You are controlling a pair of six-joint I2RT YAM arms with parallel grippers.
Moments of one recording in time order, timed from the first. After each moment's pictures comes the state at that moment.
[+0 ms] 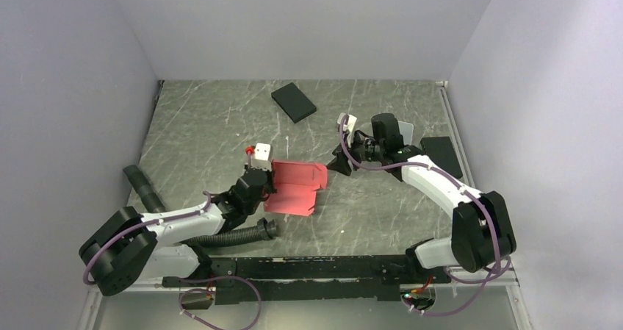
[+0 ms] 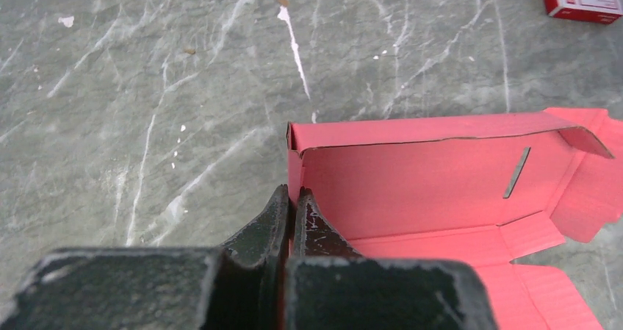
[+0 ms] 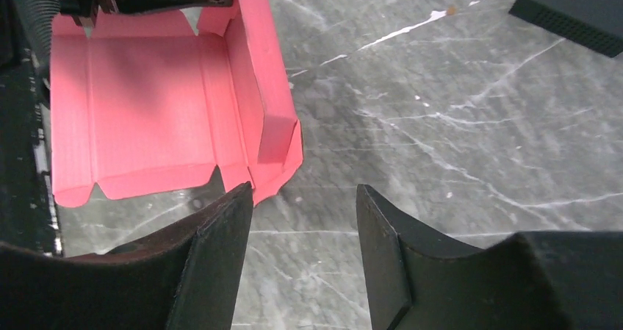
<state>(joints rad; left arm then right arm) -0.81 1.21 0.42 0.39 -0.49 -0.37 0.39 1.36 0.86 -0.11 -0.75 -0.38</state>
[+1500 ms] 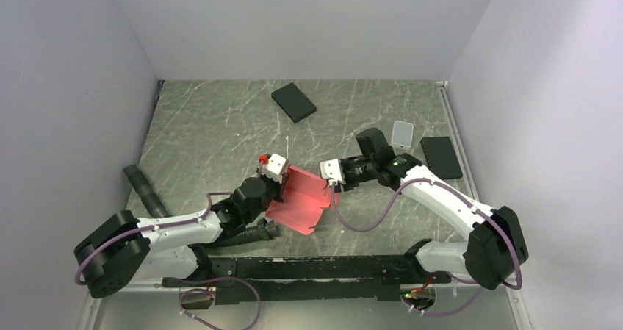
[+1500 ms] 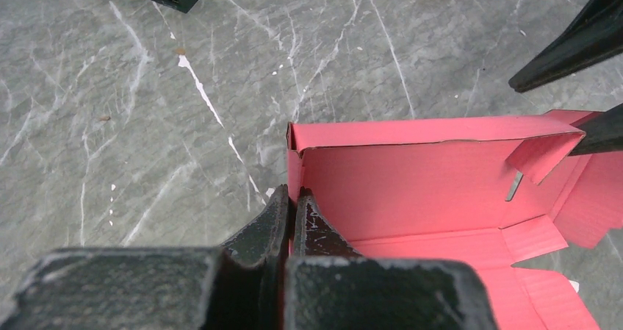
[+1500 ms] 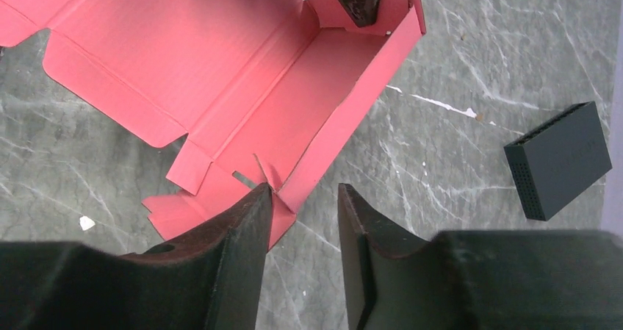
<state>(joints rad) -0.92 1.16 0.36 0.56 -0.36 -0.15 0.58 1.24 0.86 -0.42 -0.71 -1.10</state>
